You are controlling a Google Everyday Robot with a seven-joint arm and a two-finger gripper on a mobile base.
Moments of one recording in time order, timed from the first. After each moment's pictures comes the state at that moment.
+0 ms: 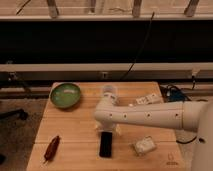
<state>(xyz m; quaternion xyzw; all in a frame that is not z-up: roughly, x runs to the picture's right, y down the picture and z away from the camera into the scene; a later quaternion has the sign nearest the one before) 0.014 0.237 0.790 -0.25 -0.19 -0.59 0.74</state>
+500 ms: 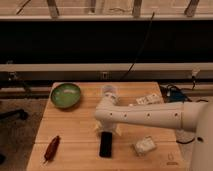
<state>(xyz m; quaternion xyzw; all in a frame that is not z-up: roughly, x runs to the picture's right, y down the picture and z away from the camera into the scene) 0.015 0.247 0.790 -0.27 -0.21 -0.58 0.74</state>
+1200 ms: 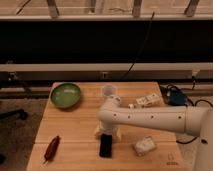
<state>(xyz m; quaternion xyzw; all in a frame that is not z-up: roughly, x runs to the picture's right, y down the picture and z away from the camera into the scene) 0.013 0.267 0.789 -0.26 -0.25 -0.58 0.73</state>
